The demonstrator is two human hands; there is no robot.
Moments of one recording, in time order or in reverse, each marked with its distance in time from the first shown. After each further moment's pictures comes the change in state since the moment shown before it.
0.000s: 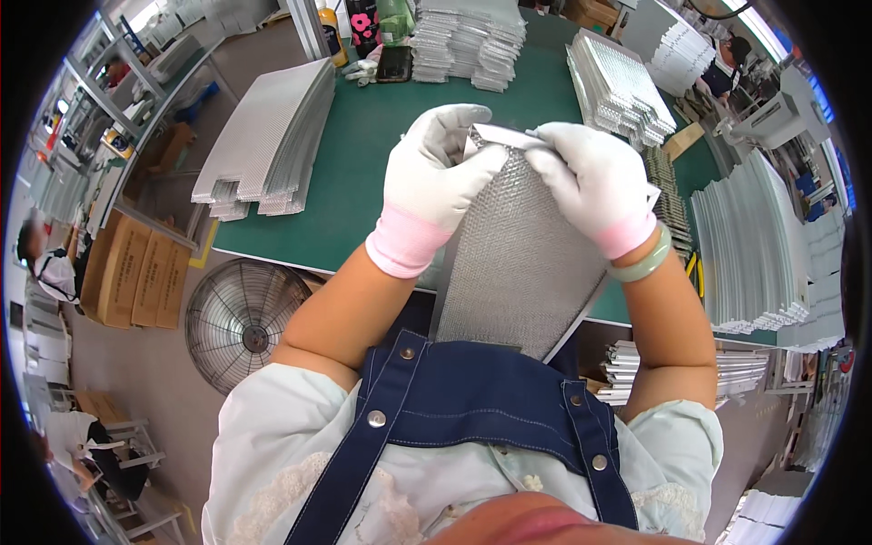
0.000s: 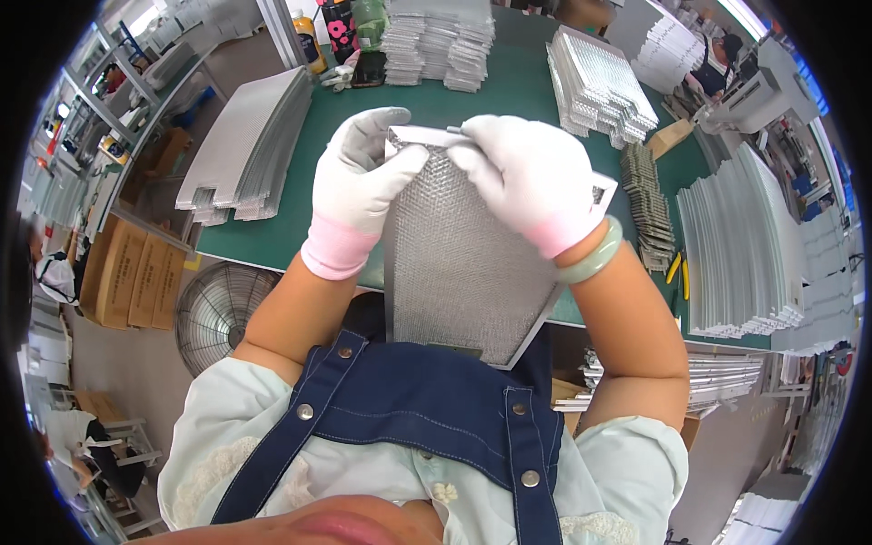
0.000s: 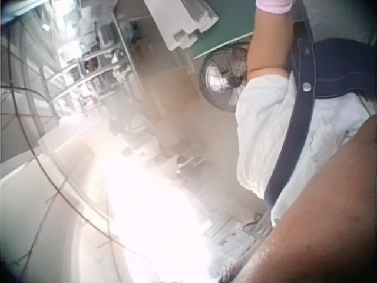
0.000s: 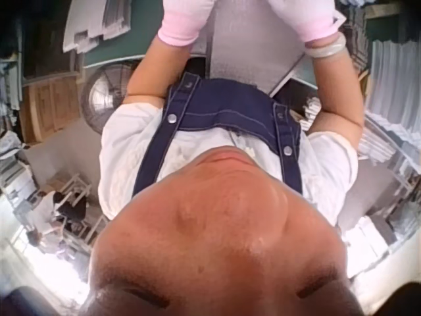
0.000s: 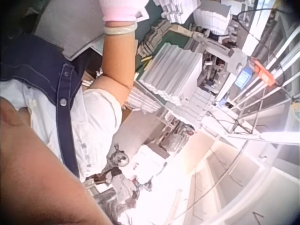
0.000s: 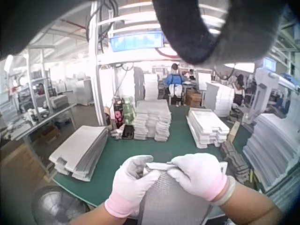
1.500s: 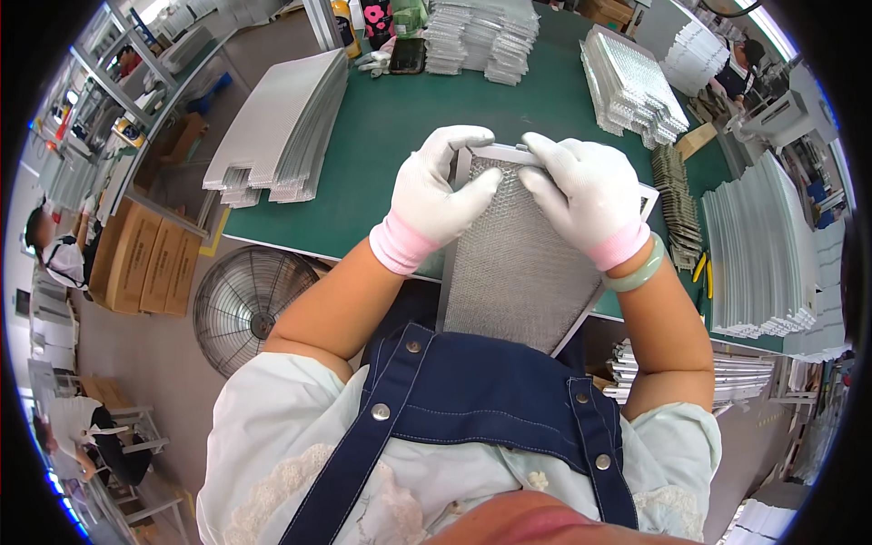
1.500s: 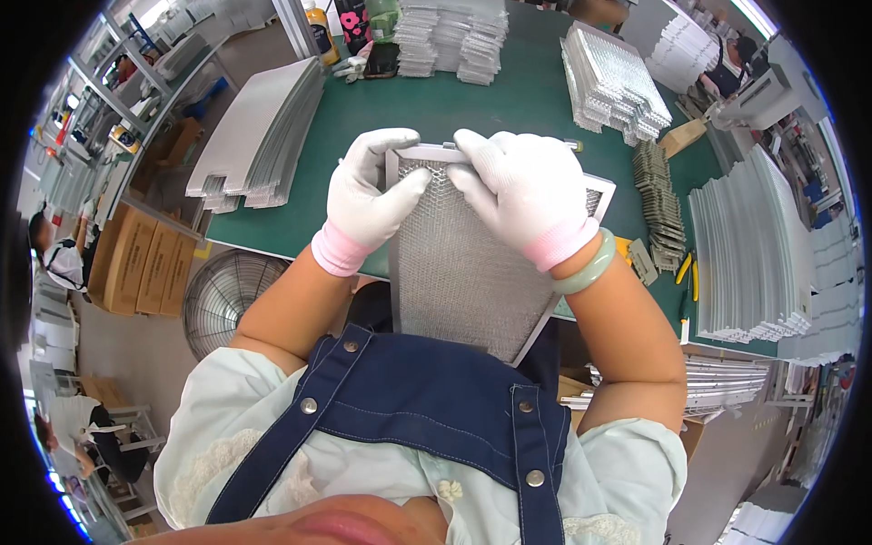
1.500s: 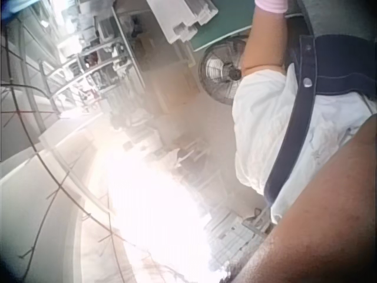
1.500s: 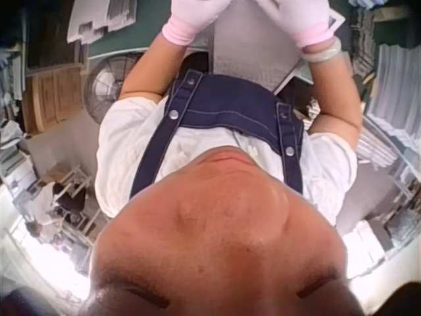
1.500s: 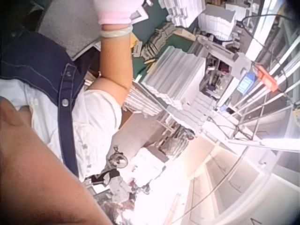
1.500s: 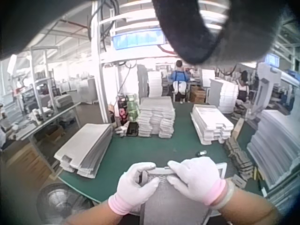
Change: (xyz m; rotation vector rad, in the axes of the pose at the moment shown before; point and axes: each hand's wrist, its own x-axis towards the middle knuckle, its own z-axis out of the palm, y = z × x) left_hand -0.013 -0.023 -0.031 0.506 -0.131 0.209; right_hand -0.014 -0.002 0.013 -0.035 -0.002 -0.137
